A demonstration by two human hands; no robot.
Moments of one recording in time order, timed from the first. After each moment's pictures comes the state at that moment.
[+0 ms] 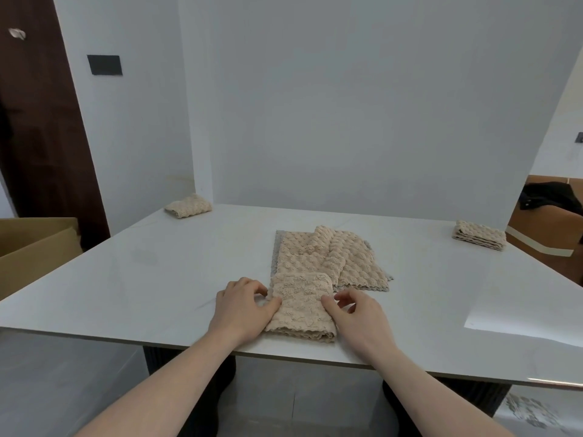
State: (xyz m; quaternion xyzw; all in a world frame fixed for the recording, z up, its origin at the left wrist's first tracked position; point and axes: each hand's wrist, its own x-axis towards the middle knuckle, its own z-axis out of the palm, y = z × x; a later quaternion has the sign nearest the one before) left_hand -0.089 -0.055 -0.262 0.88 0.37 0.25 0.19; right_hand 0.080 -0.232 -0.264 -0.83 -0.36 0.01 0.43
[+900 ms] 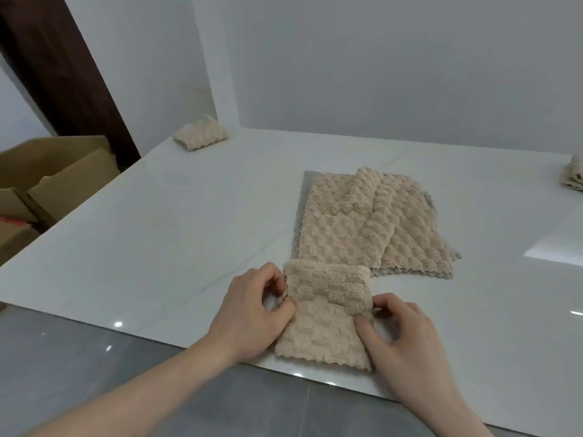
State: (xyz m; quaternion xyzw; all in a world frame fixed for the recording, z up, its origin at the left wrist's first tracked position) left_hand -0.095 -0.056 -0.251 0.85 0.33 0.21 0.35; right_hand 0.075 -0.239 -0.253 -0.81 -0.39 0.12 0.41
